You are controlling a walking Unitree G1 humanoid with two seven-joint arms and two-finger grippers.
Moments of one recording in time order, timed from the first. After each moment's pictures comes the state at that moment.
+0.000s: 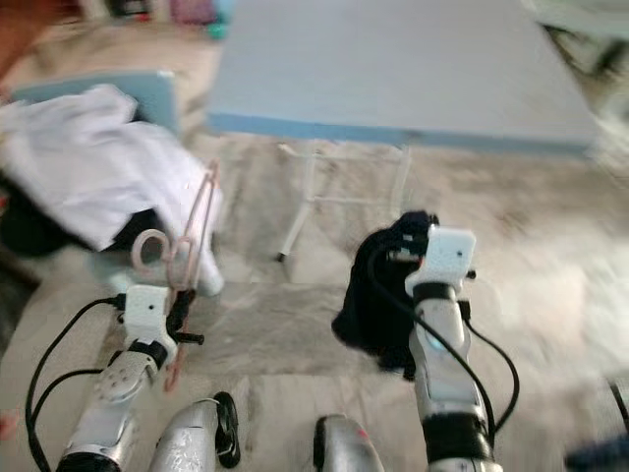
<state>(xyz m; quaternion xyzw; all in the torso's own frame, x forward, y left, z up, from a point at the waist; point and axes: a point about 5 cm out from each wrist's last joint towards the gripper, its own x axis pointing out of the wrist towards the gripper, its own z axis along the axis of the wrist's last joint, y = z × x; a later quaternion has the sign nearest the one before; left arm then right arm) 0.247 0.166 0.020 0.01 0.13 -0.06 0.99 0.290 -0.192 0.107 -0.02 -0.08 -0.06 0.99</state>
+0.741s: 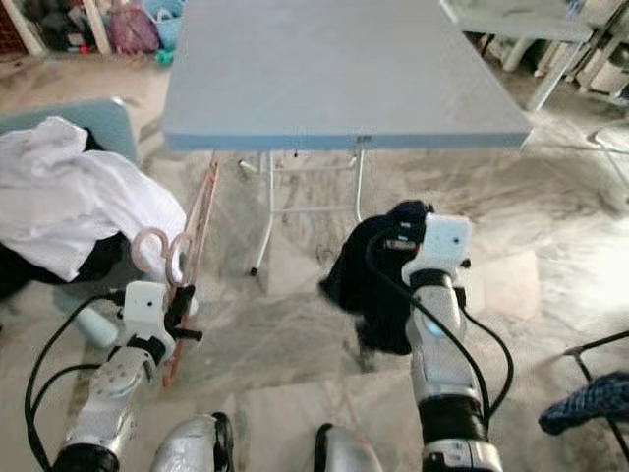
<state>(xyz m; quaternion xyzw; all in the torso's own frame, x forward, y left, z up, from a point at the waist) 0.255 0.171 0.019 0.02 0.12 -0.07 0.99 0.305 -0.190 0.113 -0.01 -0.08 -0.05 1.00</state>
